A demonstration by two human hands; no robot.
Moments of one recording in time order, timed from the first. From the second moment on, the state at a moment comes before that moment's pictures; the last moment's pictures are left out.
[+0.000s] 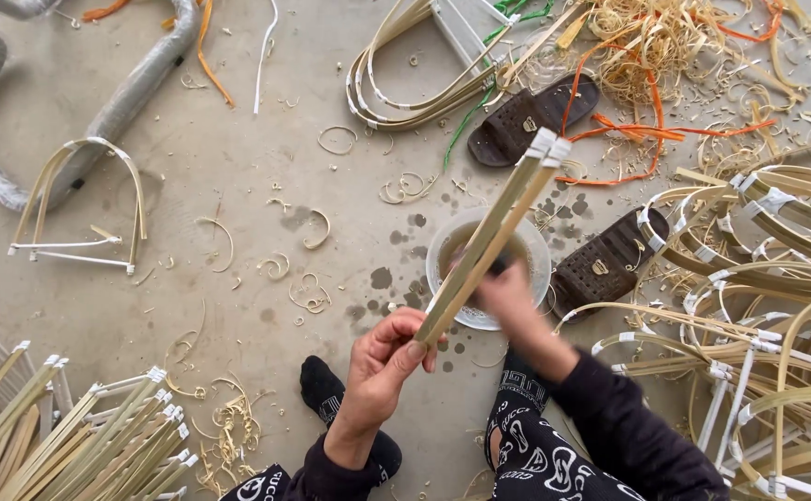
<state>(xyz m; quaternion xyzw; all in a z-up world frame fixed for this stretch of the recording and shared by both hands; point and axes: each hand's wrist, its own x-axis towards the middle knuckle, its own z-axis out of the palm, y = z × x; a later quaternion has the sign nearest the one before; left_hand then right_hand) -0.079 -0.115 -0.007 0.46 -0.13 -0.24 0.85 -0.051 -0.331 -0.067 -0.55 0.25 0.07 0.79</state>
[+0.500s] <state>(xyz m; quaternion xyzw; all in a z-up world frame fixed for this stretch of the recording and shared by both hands) -0.101 -0.113 0.015 0.47 -0.08 -0.31 0.82 -0.007 -0.393 -0.085 -0.63 0.17 -0.18 0.73</state>
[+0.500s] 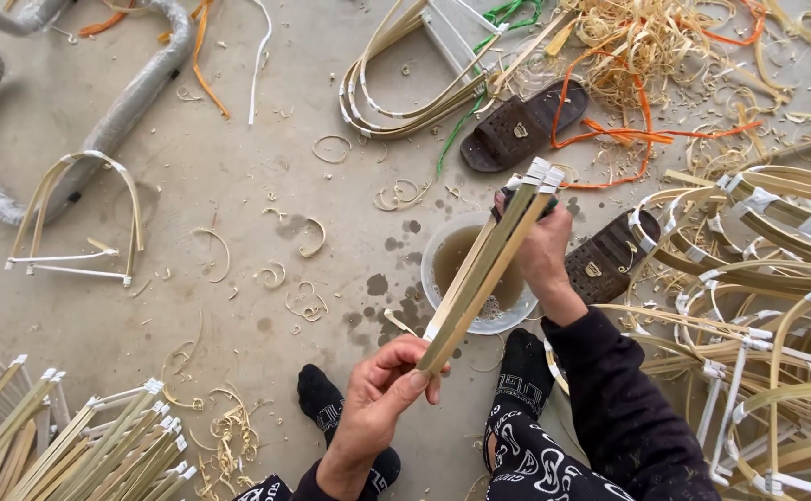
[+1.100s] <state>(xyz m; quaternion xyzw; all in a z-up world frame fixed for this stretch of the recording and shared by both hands) -0.091 -0.119 -0.075 0.46 0.08 -0.45 0.76 -0.068 -0.332 -0.088 -0.53 0.21 -0.04 0.82</state>
